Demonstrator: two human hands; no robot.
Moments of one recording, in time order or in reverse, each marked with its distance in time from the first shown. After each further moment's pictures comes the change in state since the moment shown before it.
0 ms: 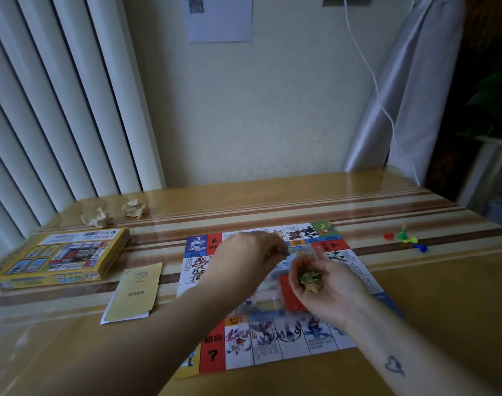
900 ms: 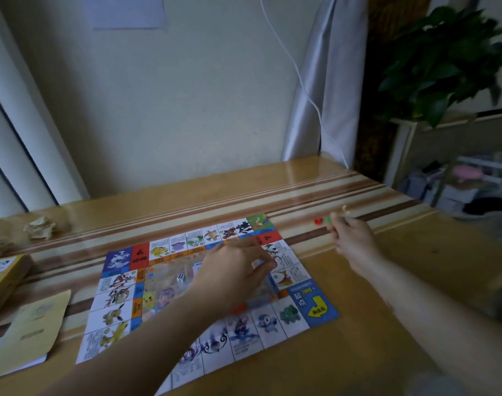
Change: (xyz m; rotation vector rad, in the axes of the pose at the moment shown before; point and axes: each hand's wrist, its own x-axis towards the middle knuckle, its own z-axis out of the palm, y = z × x) left_hand 0.039 0.056 0.068 -0.037 -0.205 0.089; right_hand 0.018 -0.160 -0.077 -1.119 0.364 -0.756
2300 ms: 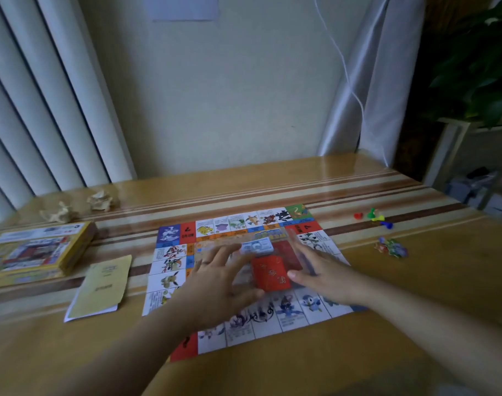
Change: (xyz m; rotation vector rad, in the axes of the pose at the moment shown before) left_hand -0.091 -0.064 -0.011 0.023 -0.229 -0.256; right_hand -0.077 0.000 0.072 -0.851 -0.828 -0.304
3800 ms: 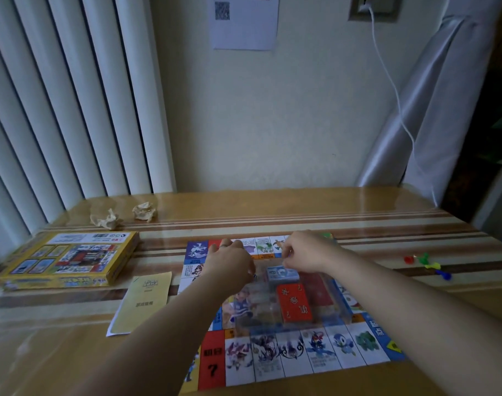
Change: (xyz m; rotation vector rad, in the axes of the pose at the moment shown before) left_hand 0.057 -0.056 -0.042 0.289 0.019 -0.279; right_hand 0.111 -0.101 -0.033 -0.404 0.099 -0.014
